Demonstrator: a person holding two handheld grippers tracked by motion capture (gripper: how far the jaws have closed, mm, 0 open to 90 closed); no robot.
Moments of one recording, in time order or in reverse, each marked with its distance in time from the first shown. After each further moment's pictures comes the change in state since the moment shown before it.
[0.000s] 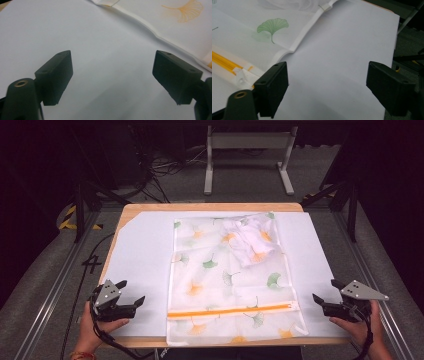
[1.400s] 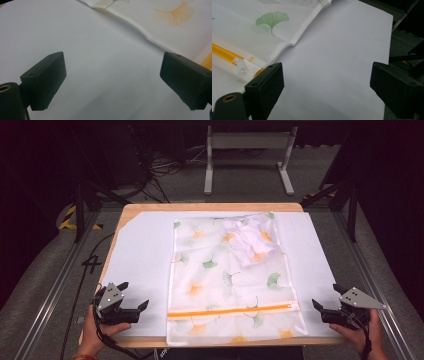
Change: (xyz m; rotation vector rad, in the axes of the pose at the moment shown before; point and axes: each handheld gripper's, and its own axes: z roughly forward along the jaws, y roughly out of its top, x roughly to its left) left arm -0.015 -0.002 0.005 -0.020 -0.023 0.001; right arm 0.014 -0.012 -0.004 -0.010 -0.052 -0.026
